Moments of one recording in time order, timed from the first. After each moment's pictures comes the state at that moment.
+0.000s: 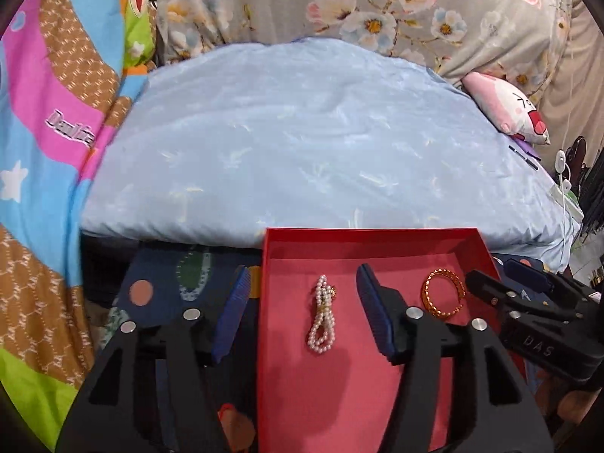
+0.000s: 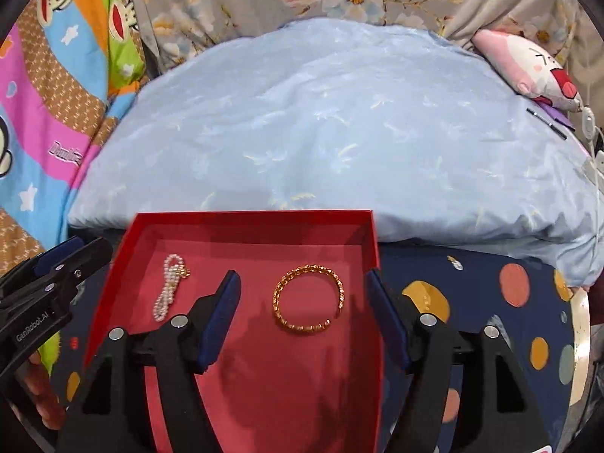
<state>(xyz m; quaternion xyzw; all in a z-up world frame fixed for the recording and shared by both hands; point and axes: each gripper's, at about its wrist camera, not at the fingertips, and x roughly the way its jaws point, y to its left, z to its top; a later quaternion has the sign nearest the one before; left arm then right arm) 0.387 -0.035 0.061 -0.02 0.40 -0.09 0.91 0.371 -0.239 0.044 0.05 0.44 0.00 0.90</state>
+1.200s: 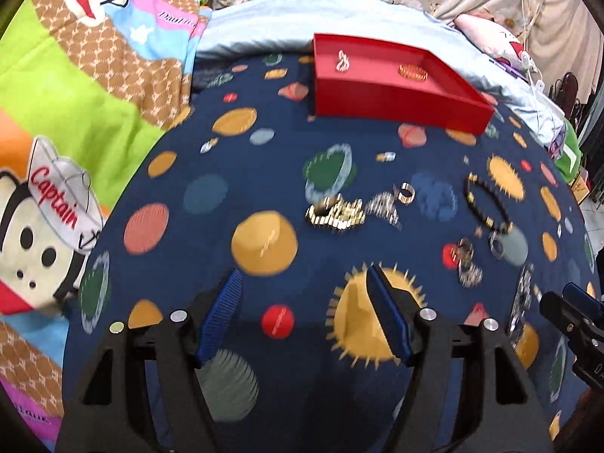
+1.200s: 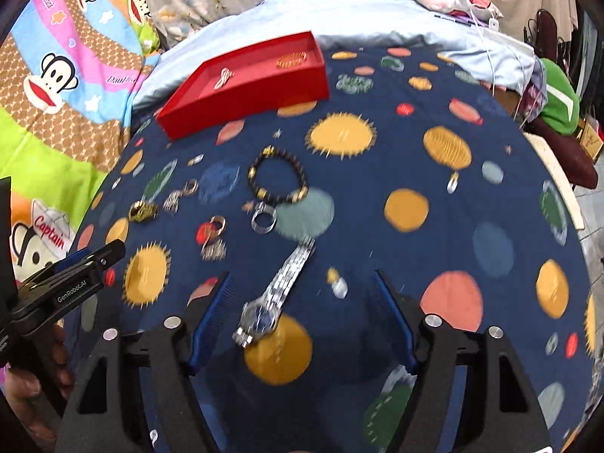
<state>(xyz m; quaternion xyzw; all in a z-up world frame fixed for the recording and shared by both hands) 0.053 0.023 -0.003 0.01 0.47 -0.05 0.88 -0.017 -0.202 0.001 0.12 0.48 -0.03 0.87</state>
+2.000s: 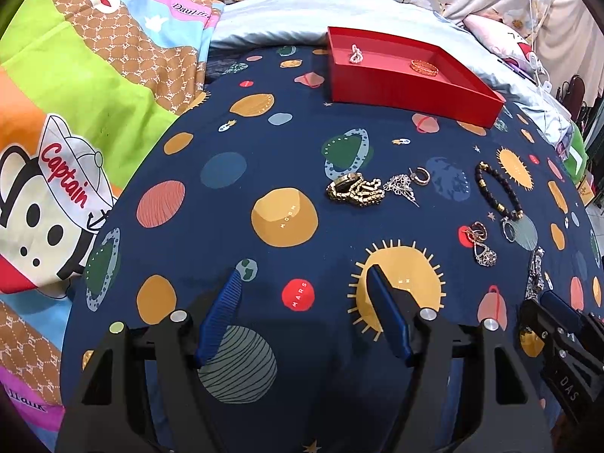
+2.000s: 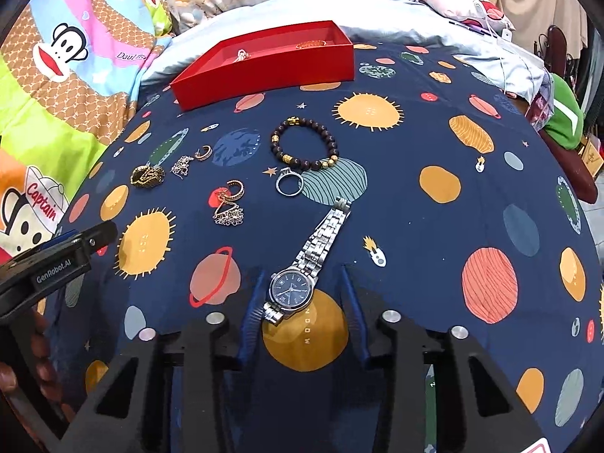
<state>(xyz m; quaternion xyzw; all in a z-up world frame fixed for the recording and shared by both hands) 0.044 0.033 -0.010 0.00 0.47 -0.03 0.88 -0.023 -0.176 -0.020 0.08 0.47 -0.03 0.88</state>
